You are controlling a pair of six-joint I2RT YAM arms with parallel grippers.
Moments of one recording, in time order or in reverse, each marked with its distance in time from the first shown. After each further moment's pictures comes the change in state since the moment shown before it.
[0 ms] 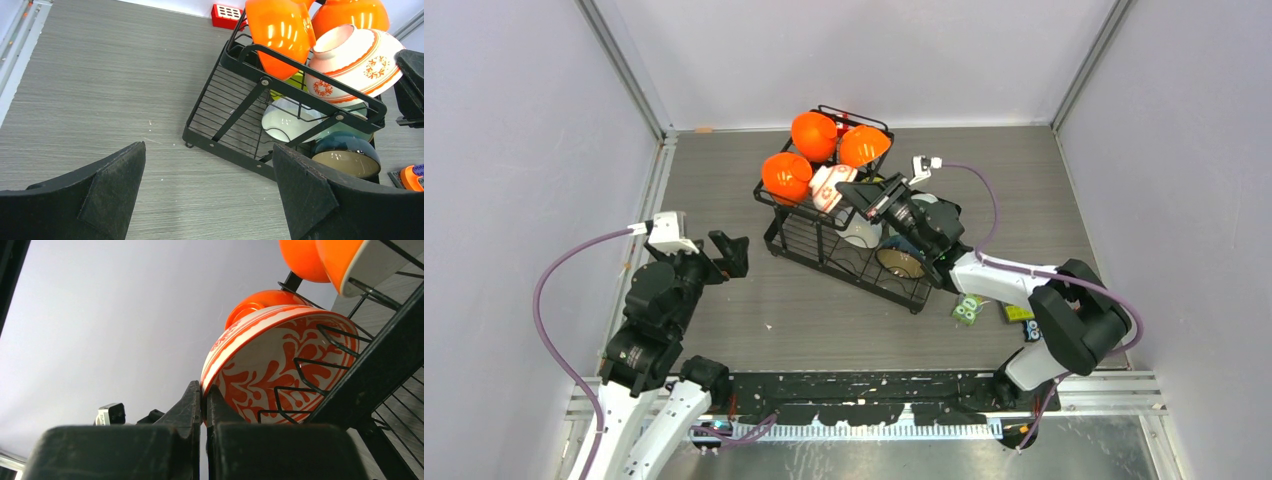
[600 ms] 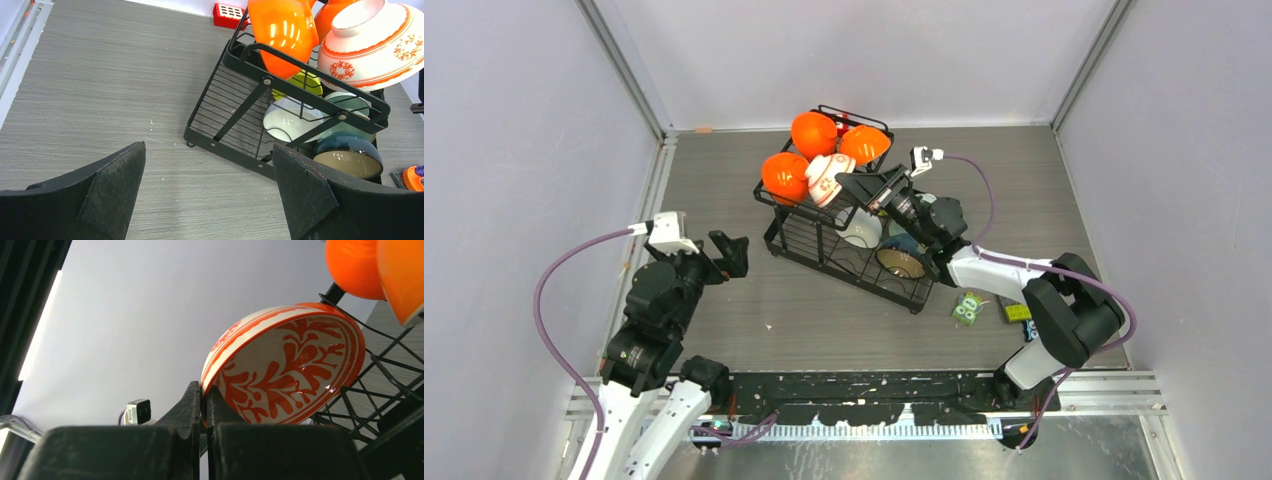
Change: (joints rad) left arm 0.000 0.000 -0.004 0.000 -0.006 0.000; right arm -0.027 0.045 0.032 0.122 -0.070 0.051
